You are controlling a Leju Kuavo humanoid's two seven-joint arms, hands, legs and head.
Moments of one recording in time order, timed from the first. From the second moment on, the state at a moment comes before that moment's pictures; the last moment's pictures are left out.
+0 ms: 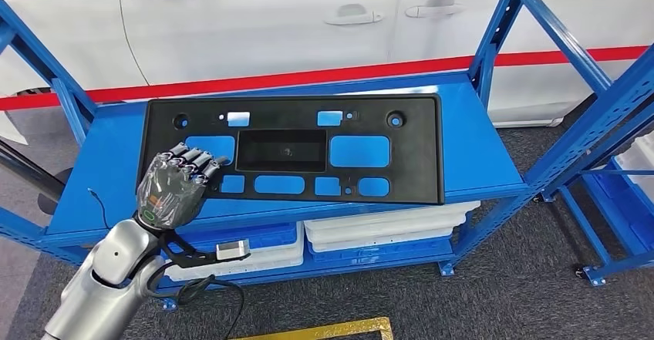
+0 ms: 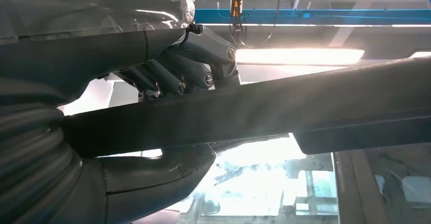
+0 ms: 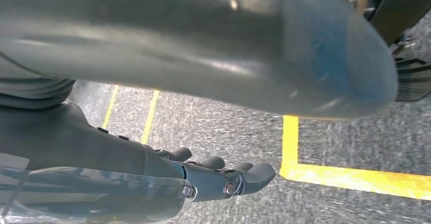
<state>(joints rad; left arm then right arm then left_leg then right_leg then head) -0.31 0.18 -0.44 -1.53 -1.39 0.70 -0.27 -0.11 0.07 -0.96 -0.19 0.91 0.12 0.11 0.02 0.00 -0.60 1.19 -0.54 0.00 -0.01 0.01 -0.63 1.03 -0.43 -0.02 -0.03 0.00</state>
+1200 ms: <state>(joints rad) -0.23 0.23 -0.42 -1.67 -1.38 0.70 -0.25 -0.10 0.09 -0.96 -0.19 0.91 0.12 0.09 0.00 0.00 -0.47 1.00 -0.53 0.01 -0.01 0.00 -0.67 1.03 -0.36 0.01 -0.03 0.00</state>
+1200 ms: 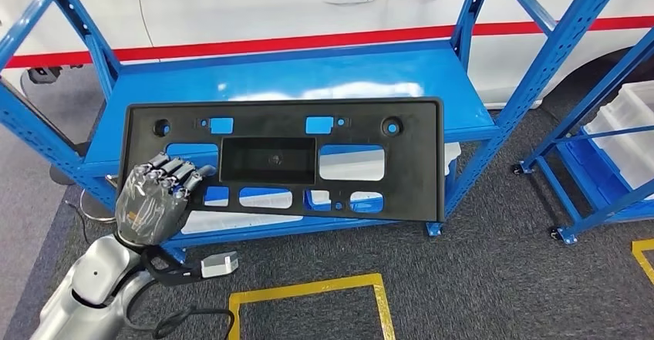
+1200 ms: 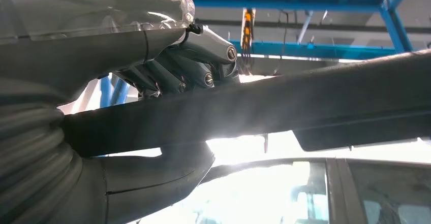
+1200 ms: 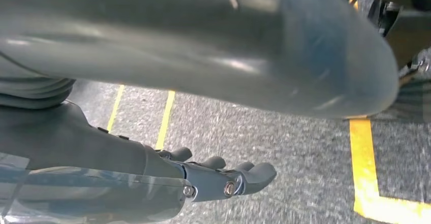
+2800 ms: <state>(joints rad) -0.15 0.15 -0.19 -1.63 -1.27 0.70 -0.52 -0.12 0.09 -0.99 -0.19 0.88 0.14 0.09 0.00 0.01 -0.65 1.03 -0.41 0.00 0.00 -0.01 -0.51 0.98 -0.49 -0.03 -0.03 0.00</state>
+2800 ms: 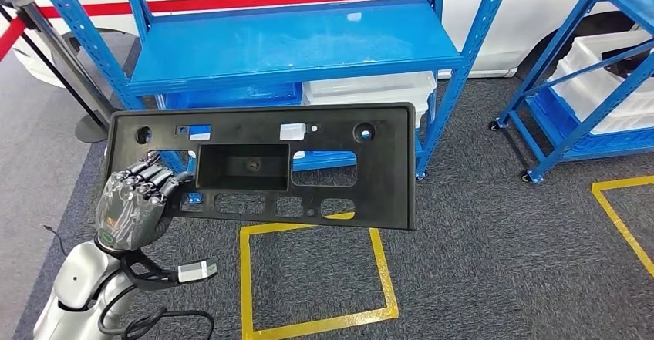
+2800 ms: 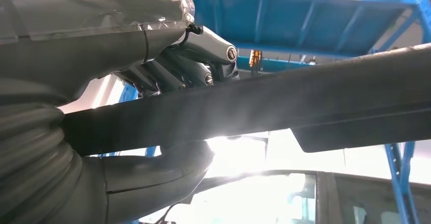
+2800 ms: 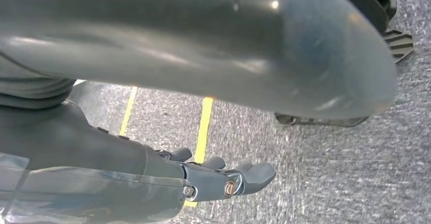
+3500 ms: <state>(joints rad) -0.12 0.13 -0.18 -1.62 -1.28 0.70 -0.52 -0.10 0.08 -1.00 -0.19 0.87 0.17 0.07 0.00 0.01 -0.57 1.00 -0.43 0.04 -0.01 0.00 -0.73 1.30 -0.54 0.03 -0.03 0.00</state>
